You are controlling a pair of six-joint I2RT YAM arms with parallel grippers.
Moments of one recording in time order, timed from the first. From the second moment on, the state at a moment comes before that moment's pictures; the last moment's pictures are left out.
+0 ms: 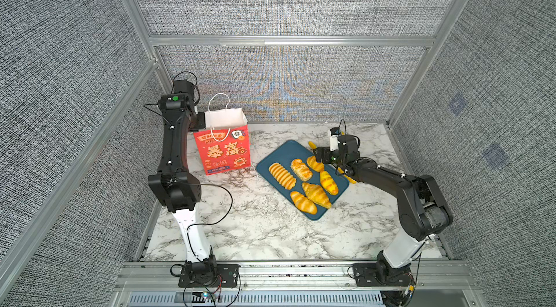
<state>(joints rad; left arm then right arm) 0.08 2.04 2.34 -1.37 -0.13 0.00 0.32 1.73 1.04 0.12 -0.08 0.23</state>
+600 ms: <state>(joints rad) 0.16 1.85 2.10 -1.28 0.10 0.11 0.34 1.74 1.08 0.01 -0.03 0.24</state>
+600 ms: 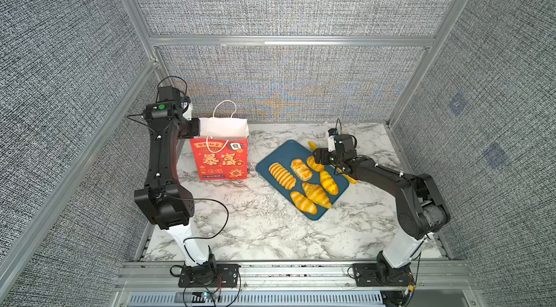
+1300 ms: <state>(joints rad) 0.19 1.79 2.00 -1.25 0.13 0.14 0.35 1.74 1.10 -0.05 -0.03 0.26</state>
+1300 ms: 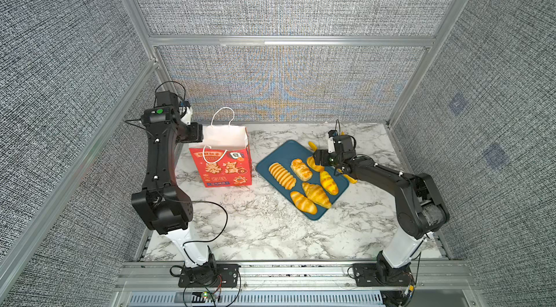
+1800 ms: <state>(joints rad) 0.18 1.63 1.95 -1.16 0.10 0.12 0.35 1.48 1.17 -0.09 0.08 0.29</state>
